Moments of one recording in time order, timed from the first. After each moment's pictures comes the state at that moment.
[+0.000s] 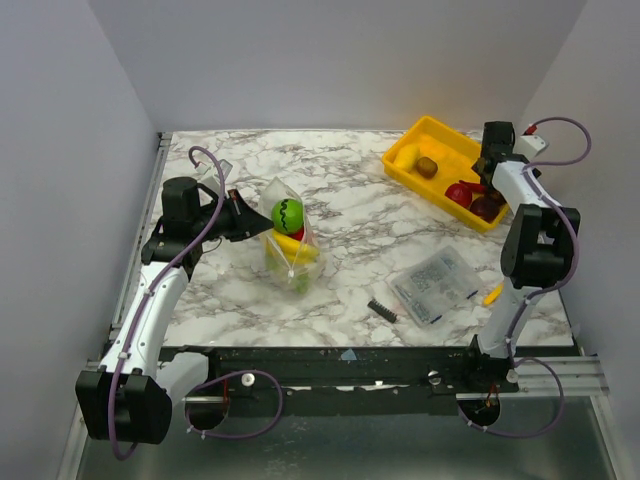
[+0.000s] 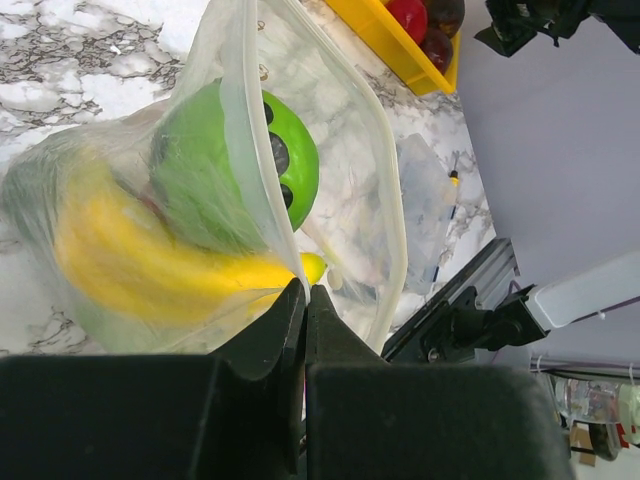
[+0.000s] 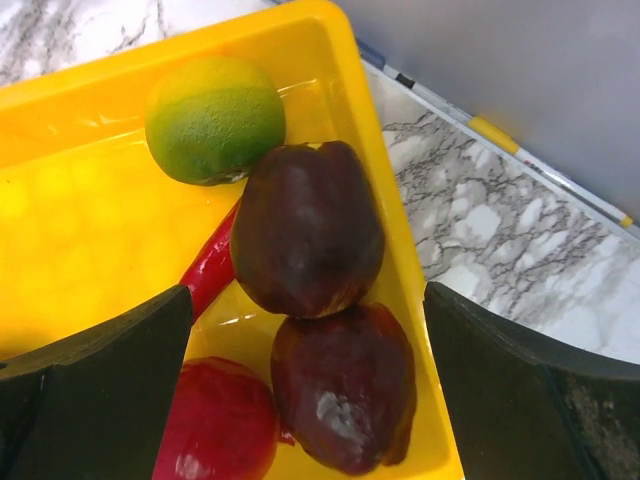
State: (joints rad) left arm -0.09 1.04 0.90 -0.34 0.73 -0.50; right arm -0.10 1.94 1.55 -0.46 0.65 0.64
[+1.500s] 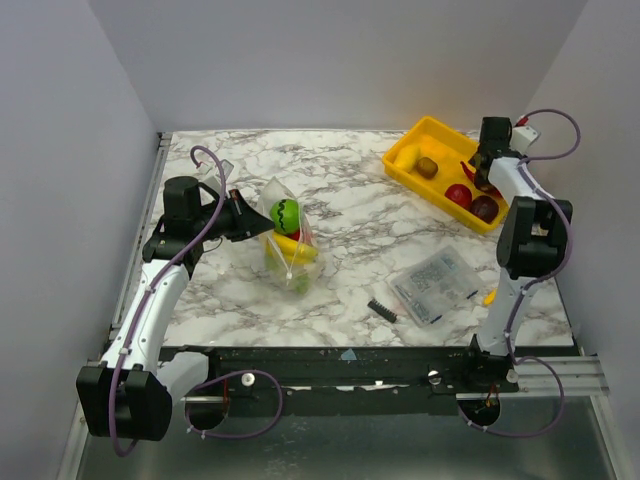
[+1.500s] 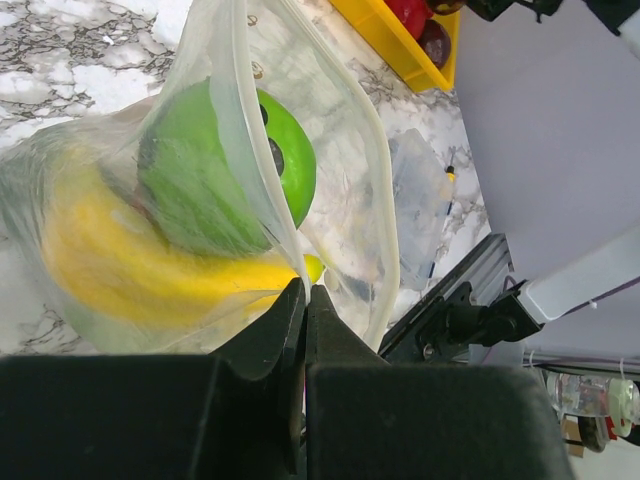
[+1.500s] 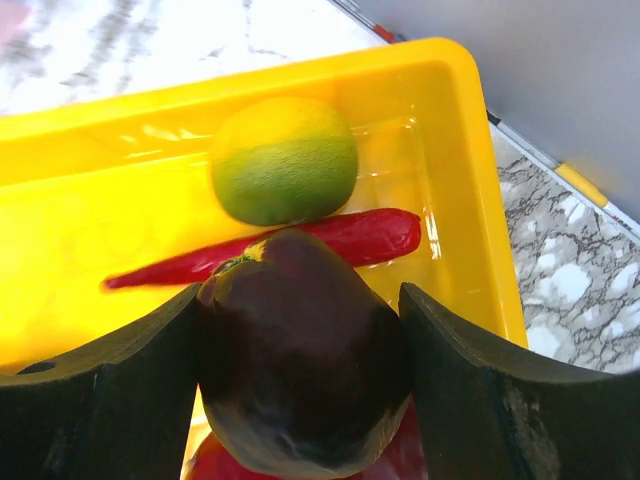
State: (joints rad) left arm -0.09 1.05 0.90 -0.34 0.75 -0.51; right arm -0.11 2.11 1.66 -0.34 0.60 0.54
